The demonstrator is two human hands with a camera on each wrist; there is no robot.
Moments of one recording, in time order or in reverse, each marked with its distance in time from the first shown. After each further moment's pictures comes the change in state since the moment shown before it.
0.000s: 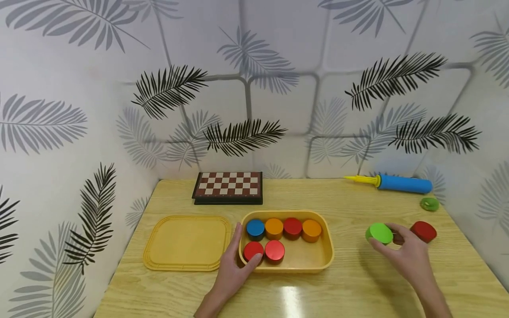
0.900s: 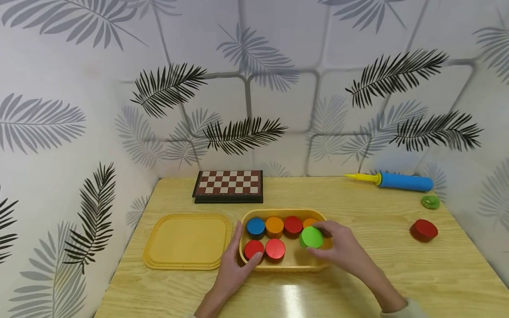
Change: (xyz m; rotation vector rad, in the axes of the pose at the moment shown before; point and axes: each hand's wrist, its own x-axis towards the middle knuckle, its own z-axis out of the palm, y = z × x) left_hand 0.000 0.000 -0.001 -0.005 -0.009 -0.001; right_hand -0.001 -0.107 0.068 0.190 -0.360 -0.347
